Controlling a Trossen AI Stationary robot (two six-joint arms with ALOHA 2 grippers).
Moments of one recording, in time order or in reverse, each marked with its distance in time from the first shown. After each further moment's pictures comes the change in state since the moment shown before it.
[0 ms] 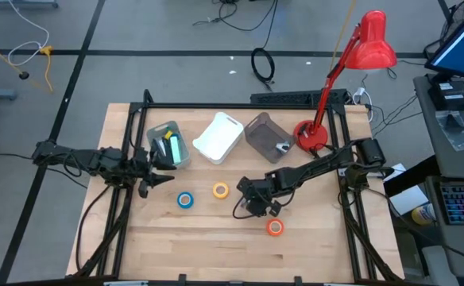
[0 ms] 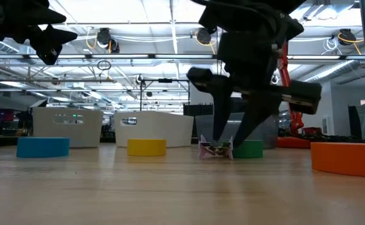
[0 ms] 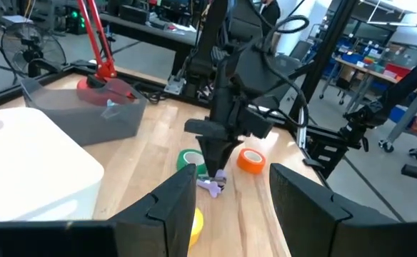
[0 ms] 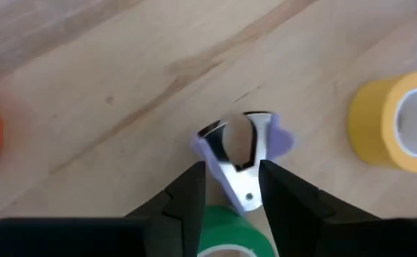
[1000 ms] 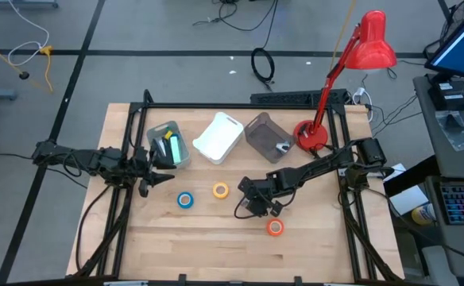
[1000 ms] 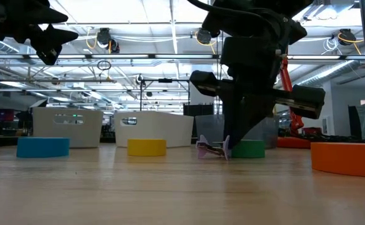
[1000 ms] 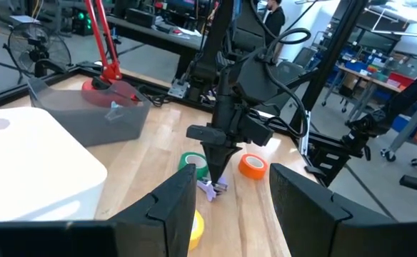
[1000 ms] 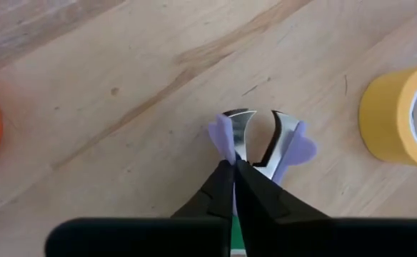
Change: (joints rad) left arm 0.000 0.000 0.000 0.009 -0.020 -0.023; right arm 0.000 -0.001 -0.037 0.029 0.001 0.003
